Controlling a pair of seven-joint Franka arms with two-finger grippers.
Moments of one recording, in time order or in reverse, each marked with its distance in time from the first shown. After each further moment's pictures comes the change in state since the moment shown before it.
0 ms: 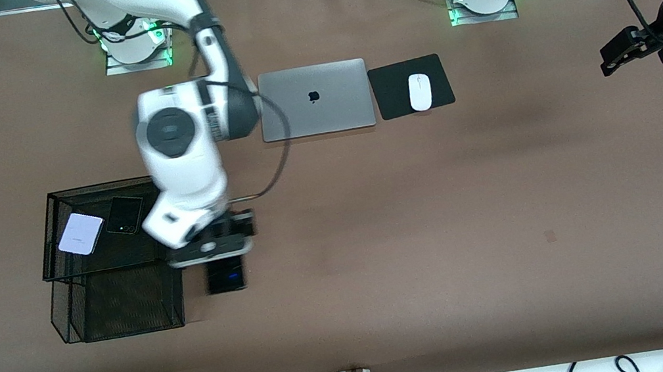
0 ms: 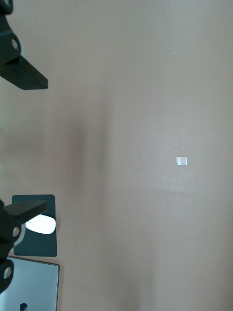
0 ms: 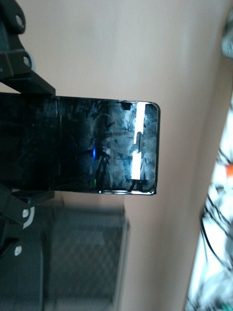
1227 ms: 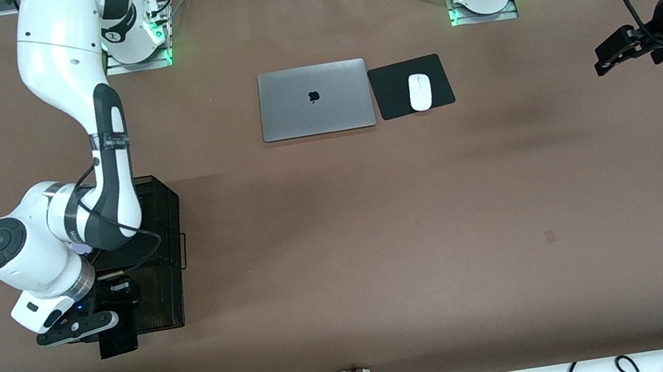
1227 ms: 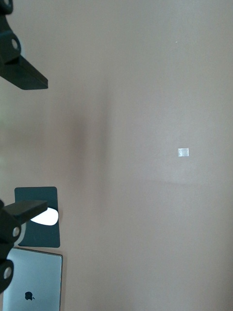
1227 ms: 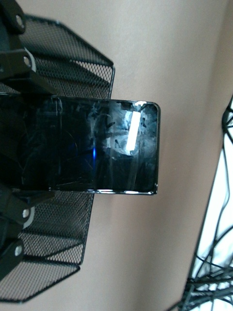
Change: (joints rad) left arm 0.001 0.000 -0.001 -0.001 -0.036 -0.001 0.000; right arm -0.441 0.126 0.167 -0.031 0.255 0.200 -0.482
